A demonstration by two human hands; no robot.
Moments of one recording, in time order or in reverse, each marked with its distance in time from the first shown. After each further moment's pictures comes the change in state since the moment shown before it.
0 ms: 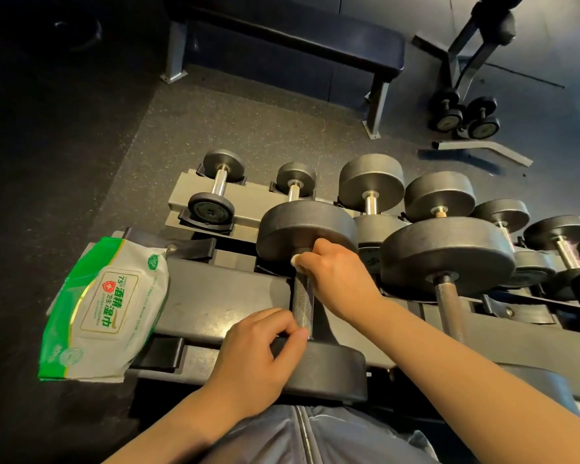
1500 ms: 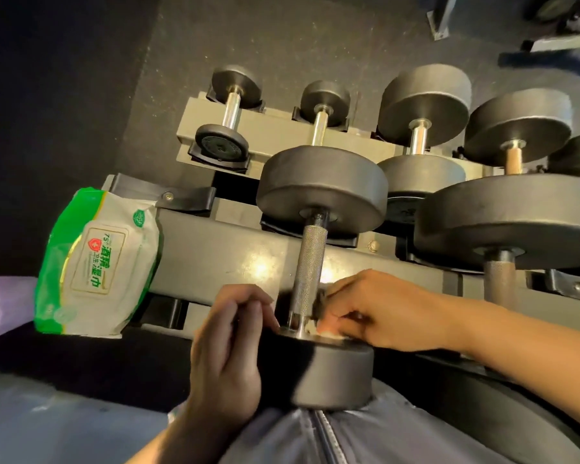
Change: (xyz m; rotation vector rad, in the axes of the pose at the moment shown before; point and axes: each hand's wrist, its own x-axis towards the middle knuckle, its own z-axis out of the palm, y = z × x) left_hand -0.005 0.018 0.012 -0.235 0.398 -0.232; right_hand -0.032 0.031 -0.023 0.690 -0.686 -0.294
